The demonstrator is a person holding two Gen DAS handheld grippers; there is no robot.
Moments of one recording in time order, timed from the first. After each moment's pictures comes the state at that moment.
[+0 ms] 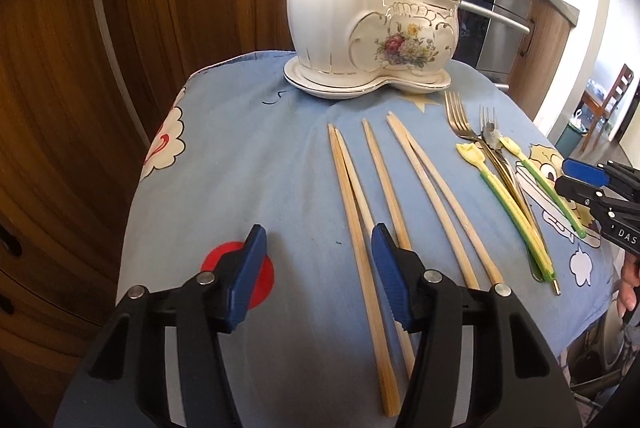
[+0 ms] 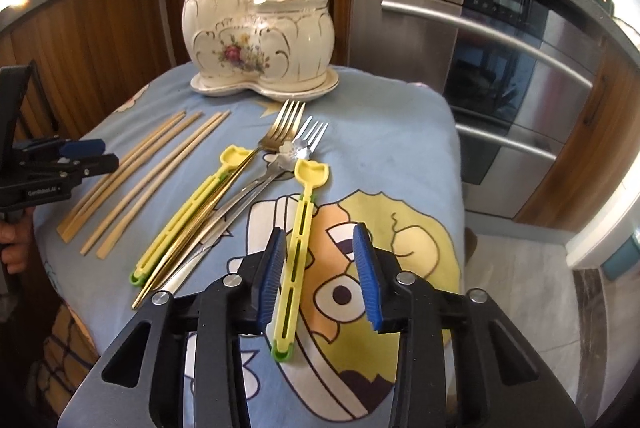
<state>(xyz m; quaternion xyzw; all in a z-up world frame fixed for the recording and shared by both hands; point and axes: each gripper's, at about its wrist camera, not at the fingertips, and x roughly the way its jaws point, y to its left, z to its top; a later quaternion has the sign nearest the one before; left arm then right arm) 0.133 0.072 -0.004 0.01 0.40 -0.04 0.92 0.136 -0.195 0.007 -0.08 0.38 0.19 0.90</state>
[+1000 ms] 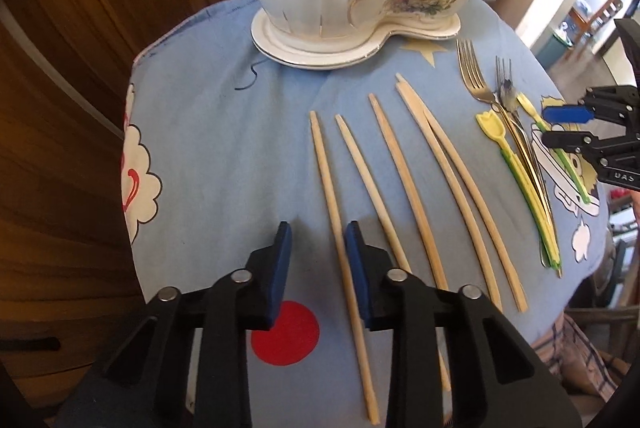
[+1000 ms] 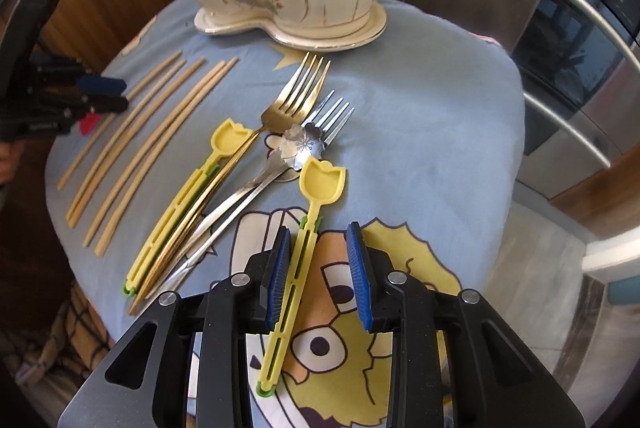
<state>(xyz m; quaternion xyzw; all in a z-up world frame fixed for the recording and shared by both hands) 0.215 0.080 0.011 0.08 0.57 -0.11 0.81 0.215 -0.174 0.008 -0.15 0.54 0.27 0.78</state>
